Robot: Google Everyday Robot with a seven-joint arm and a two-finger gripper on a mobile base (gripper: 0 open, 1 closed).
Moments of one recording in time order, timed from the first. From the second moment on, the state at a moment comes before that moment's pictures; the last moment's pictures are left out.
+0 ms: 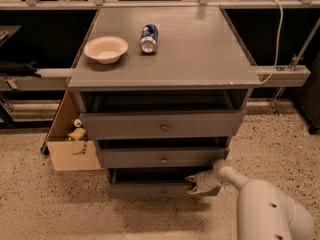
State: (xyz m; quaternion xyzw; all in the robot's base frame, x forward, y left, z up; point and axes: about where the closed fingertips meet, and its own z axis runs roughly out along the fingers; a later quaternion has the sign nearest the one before) arm 0.632 -0.168 0.152 -0.78 0.55 0.10 0.27
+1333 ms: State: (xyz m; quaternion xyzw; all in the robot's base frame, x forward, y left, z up) arm 0.632 -0.168 0.153 -0.78 0.55 0.10 0.27
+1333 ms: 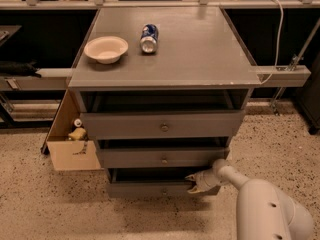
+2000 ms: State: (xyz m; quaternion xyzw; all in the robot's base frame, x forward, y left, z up) arm 0.632 -0.168 0.153 -0.78 0.55 0.10 0.27
